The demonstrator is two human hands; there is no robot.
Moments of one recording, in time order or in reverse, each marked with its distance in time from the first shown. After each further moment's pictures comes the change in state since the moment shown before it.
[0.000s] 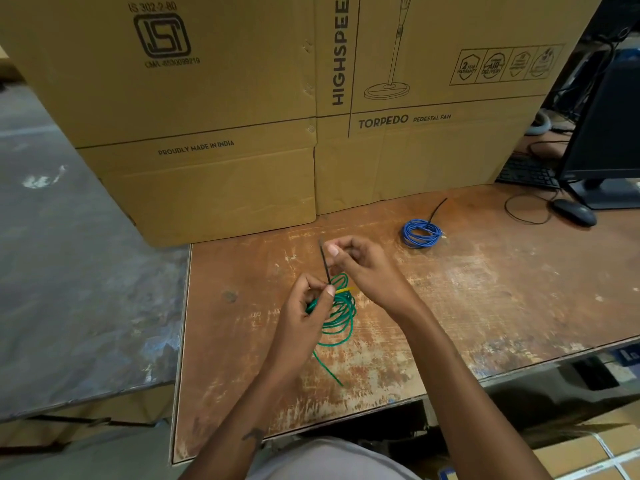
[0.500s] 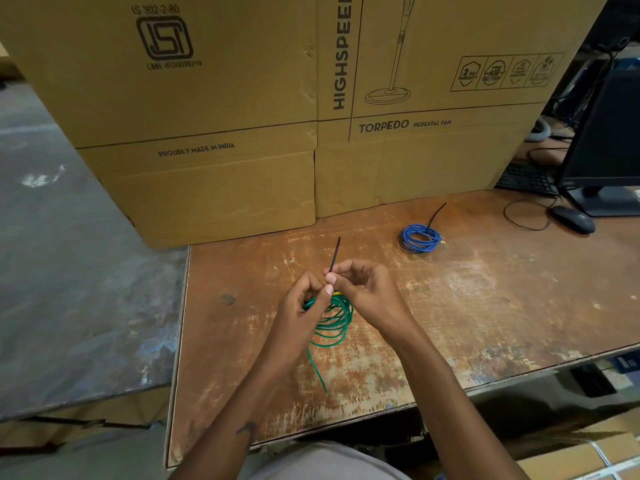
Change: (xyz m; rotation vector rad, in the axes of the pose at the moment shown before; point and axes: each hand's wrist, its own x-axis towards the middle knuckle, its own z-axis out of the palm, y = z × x) left_hand 0.012 0.005 -0.007 0.065 -0.064 0.015; right_hand -0.022 0.012 0.006 0.056 0.054 0.018
